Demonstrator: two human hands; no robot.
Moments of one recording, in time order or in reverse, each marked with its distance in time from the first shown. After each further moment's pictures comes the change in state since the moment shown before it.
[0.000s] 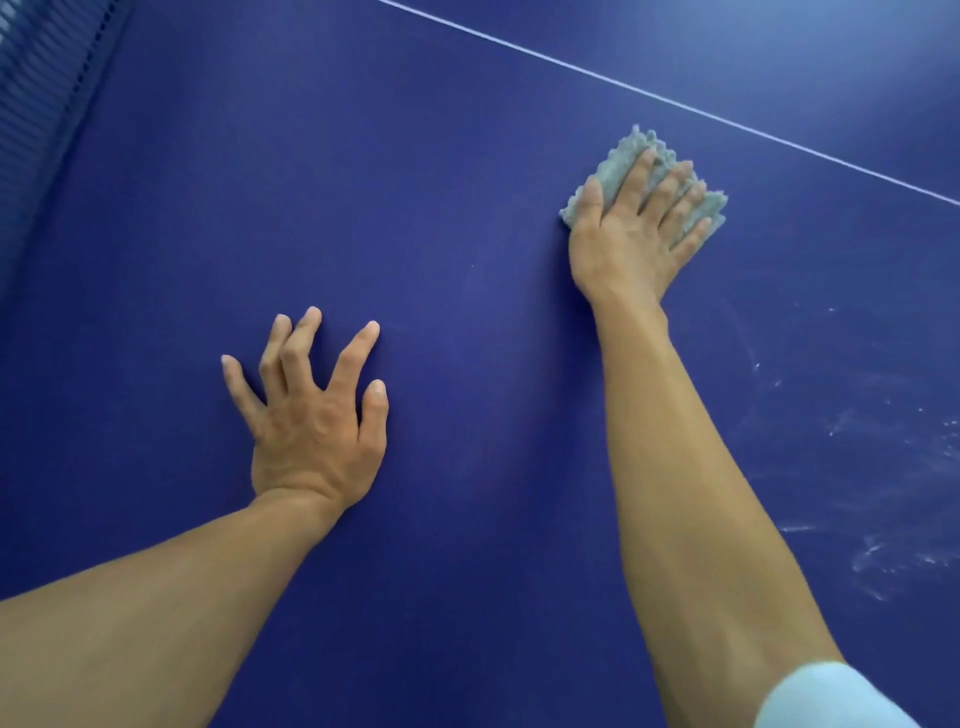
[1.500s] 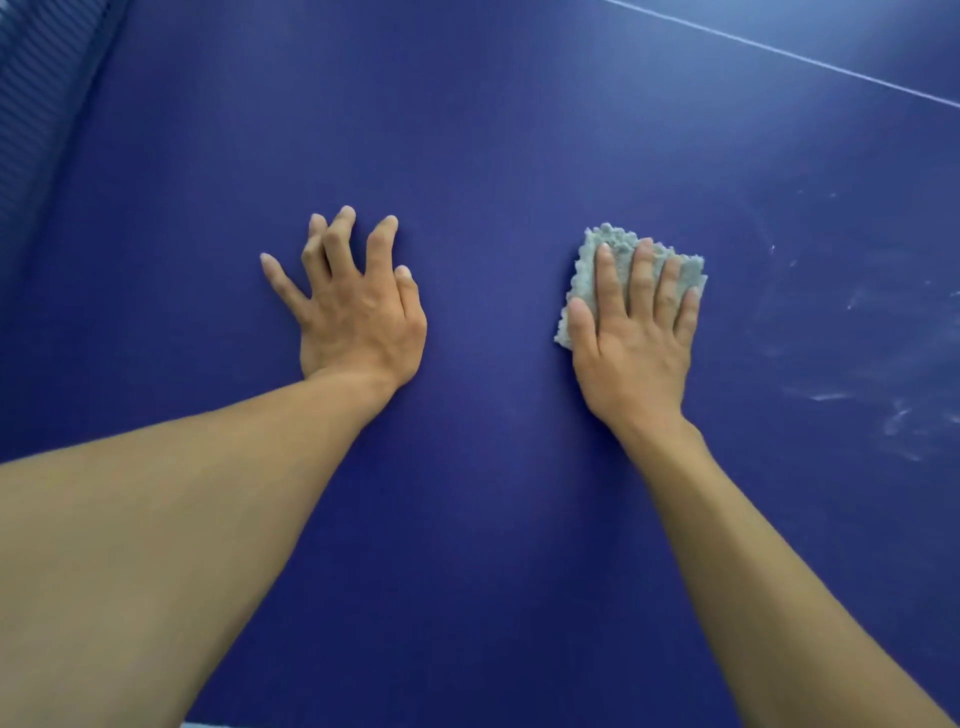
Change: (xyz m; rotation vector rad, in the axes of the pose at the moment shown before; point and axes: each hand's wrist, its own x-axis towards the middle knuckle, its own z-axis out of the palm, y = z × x) left_hand 0.003 -0.003 0.007 -0.026 0.016 0.007; right_hand -0.196 0.081 0.035 -0.175 0.006 -0.241
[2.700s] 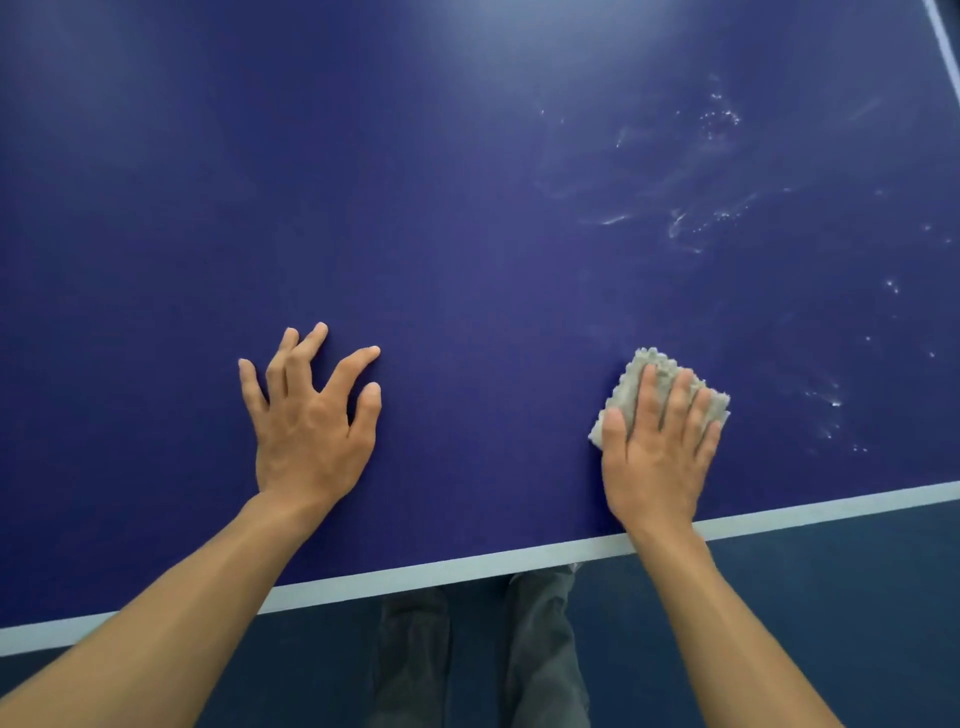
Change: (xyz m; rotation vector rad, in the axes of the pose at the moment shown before) left_hand -0.219 0.017 0.008 -0.076 -0.081 0.350; right_hand -0.285 0.171 0.030 0.111 -0.025 0.516
